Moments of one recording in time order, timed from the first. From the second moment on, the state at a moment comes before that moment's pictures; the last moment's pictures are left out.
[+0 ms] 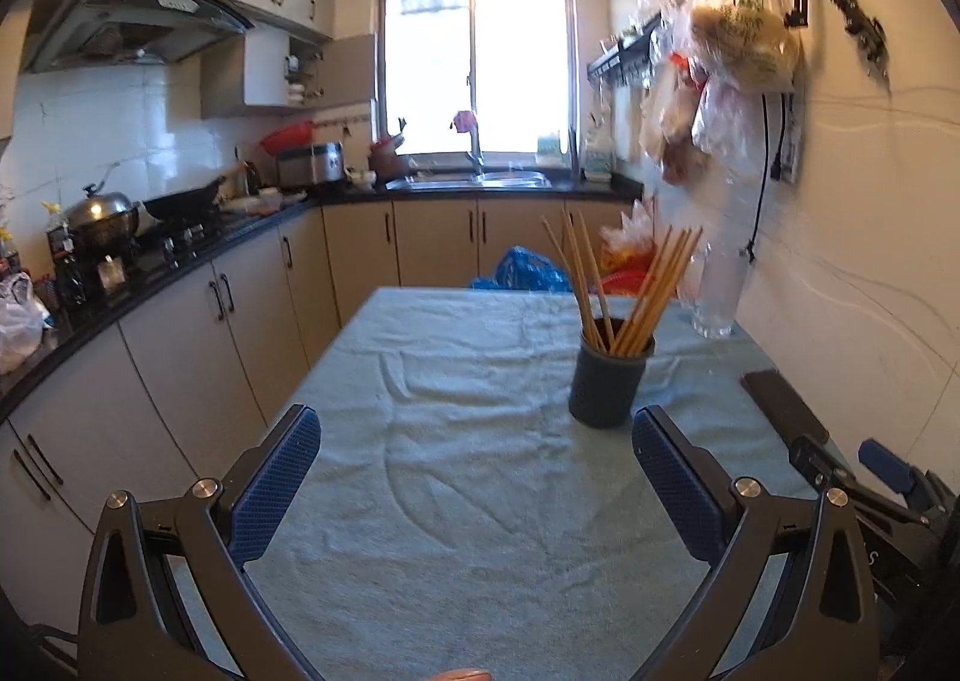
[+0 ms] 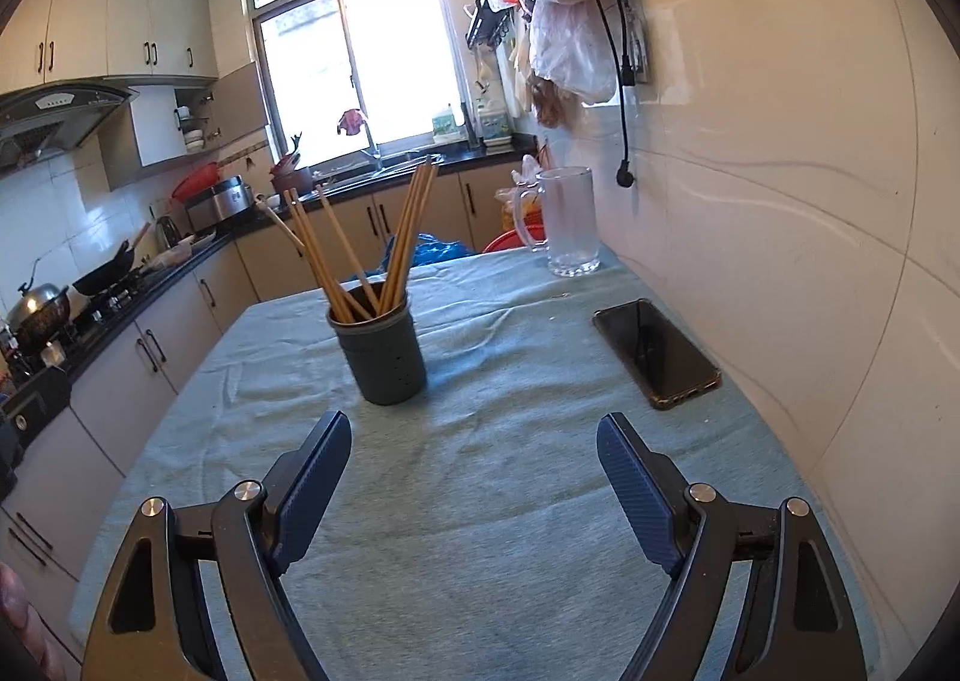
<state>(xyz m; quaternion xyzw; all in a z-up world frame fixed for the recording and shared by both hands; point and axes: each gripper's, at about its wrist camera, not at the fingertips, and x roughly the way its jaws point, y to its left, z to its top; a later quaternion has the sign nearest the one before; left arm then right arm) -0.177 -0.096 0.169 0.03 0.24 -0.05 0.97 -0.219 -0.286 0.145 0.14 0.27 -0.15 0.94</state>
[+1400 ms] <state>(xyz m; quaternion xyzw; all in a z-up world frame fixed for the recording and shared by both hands) -0.132 -0.099 0.113 0.03 0.37 -0.08 0.93 -0.198 -0.277 0.128 0.13 0.31 -0.15 0.93</state>
